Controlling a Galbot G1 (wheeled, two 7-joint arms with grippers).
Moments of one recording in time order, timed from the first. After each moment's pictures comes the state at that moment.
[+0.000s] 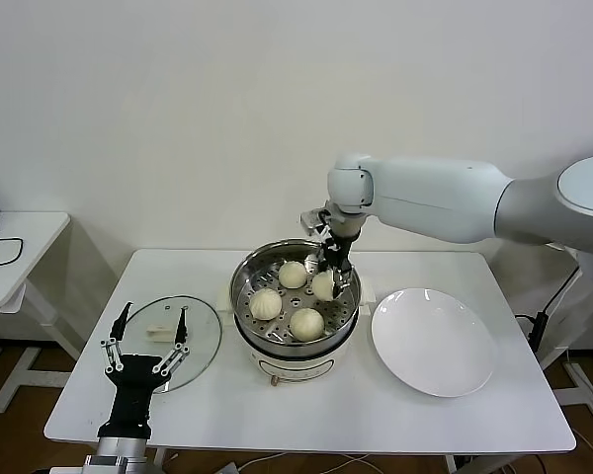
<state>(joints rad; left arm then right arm) 1.71 -1.38 -0.55 -2.23 0.10 -0.20 -0.14 0.68 1.27 -1.58 1.10 0.53 -0.21 -1.13</state>
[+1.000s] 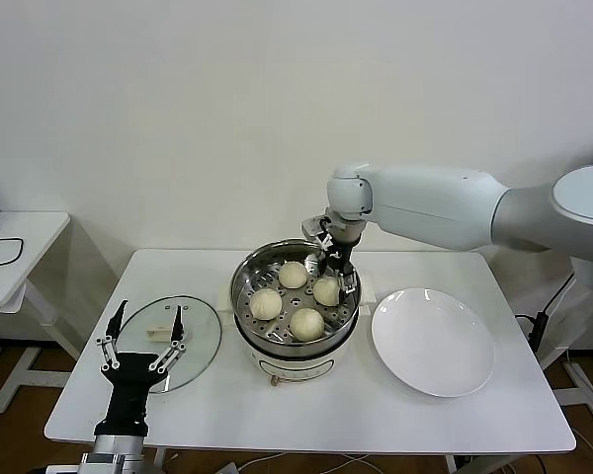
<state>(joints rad) 1.70 -1.38 -0.56 -2.24 0.10 -0.19 -0.14 0.66 1.23 -1.52 1.13 0.47 -0.19 -1.12</state>
